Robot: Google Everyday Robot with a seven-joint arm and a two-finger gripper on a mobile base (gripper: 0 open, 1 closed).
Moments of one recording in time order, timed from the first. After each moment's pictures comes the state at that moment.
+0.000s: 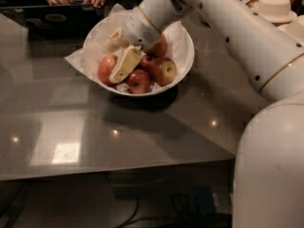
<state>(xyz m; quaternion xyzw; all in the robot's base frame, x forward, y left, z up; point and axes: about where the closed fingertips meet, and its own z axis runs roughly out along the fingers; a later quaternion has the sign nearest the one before) 0.596 0.094 0.911 -0.74 0.54 0.29 0.28</state>
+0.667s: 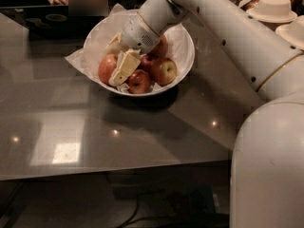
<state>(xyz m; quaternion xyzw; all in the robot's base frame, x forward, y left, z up) 0.594 0.097 0.899 -0.74 0.54 0.30 0.26</state>
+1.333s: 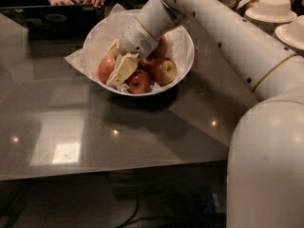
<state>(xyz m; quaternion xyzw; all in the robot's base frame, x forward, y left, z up) 0.591 0.100 0.888 -0.74 0.54 0.31 0.25</state>
